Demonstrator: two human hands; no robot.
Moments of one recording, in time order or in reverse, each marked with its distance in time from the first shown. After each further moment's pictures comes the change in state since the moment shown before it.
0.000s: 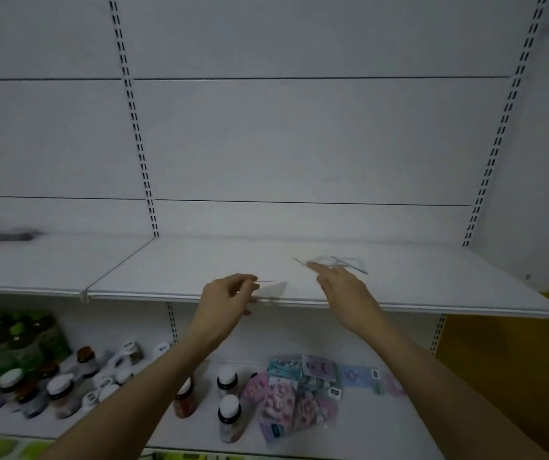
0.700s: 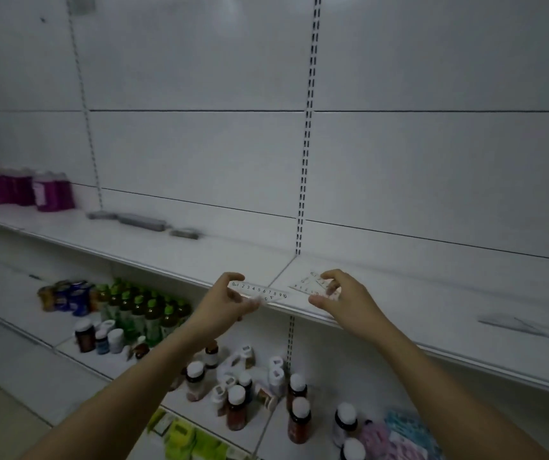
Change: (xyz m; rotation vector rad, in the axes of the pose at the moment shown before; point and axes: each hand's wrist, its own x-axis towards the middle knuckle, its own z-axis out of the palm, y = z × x) left_hand -0.030 -0.064 -0.280 0.131 0.171 -0.255; right_hand 0.085 -0.257 0.104 0.397 -0.164 -0.084
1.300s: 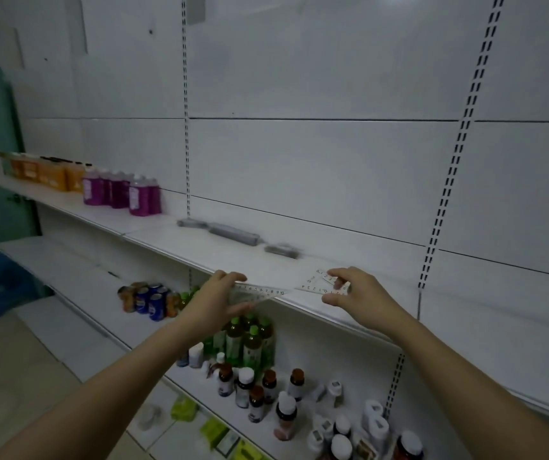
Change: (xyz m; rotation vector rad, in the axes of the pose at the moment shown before) left_hand 0.066 -0.125 -0.263 0.563 0.104 0.175; right_hand 0.137 -0.166 0.180 -0.118 -0.133 -0.178
